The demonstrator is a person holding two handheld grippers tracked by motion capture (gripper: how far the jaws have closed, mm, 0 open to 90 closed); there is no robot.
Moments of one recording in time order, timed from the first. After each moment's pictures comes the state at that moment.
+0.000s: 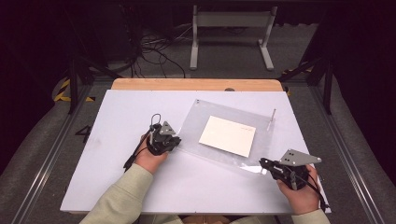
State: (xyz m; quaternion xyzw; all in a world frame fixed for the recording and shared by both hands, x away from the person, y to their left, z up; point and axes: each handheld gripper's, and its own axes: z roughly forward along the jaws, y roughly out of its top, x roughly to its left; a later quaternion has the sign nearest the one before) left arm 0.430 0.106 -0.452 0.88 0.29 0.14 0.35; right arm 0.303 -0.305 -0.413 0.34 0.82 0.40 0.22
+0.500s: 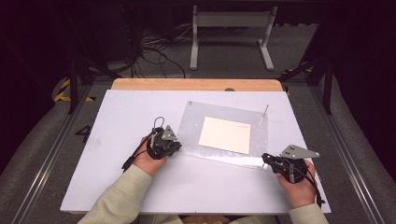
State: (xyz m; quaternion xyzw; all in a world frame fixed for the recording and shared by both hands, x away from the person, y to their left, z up) left arm 0.409 0.105 -0.445 0.91 0.24 0.12 0.32; right arm 0.321 -0.317 -0.431 0.39 0.80 0.40 0.22
